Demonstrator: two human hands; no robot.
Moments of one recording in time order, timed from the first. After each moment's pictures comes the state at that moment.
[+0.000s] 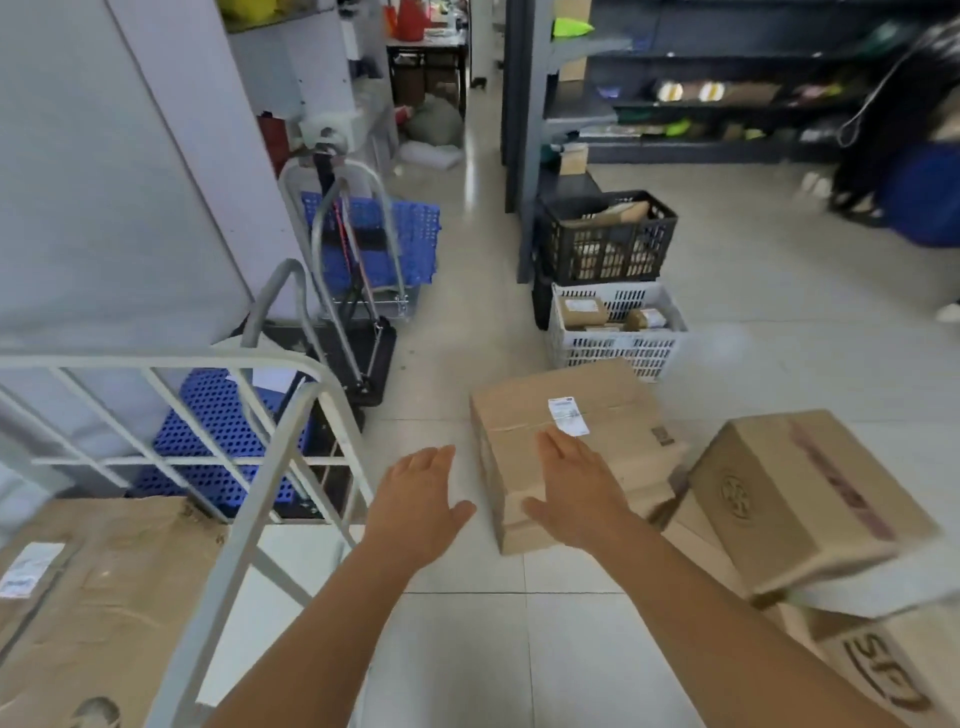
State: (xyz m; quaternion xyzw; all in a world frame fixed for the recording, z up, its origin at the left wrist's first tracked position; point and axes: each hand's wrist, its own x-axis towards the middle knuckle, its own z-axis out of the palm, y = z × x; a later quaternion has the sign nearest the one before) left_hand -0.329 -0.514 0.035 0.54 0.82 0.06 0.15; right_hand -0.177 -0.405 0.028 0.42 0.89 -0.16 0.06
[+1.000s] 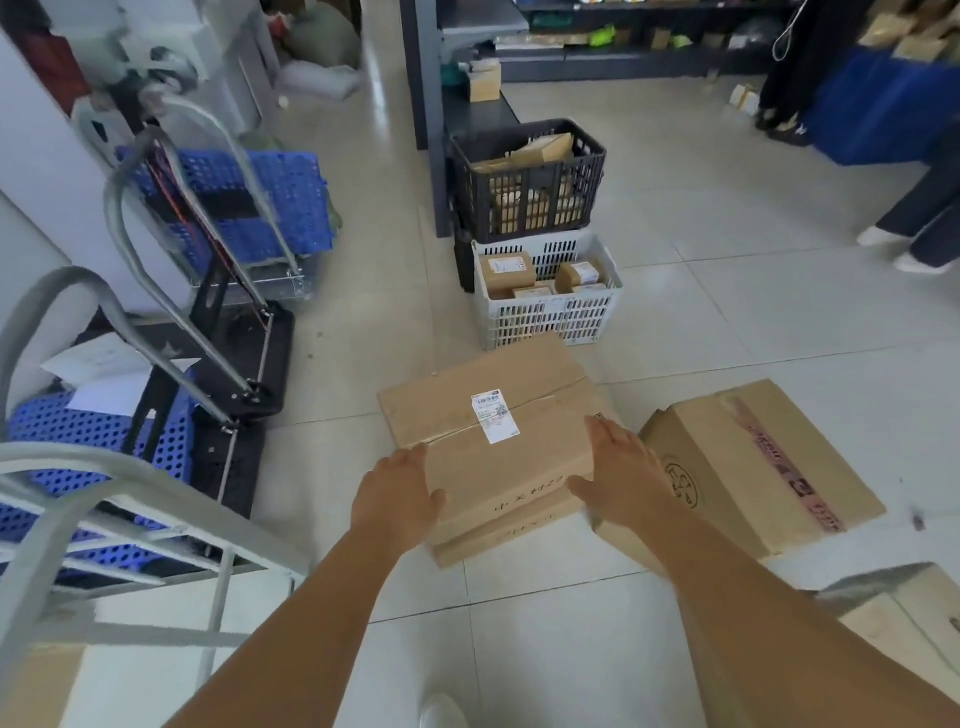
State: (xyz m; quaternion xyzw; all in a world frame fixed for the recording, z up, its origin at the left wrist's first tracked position) left_hand -0.321 -0.279 -0.057 0.54 0.81 0.01 0.23; right_hand -0.094 -0.177 -0.037 0.56 0.80 -0.18 0.11
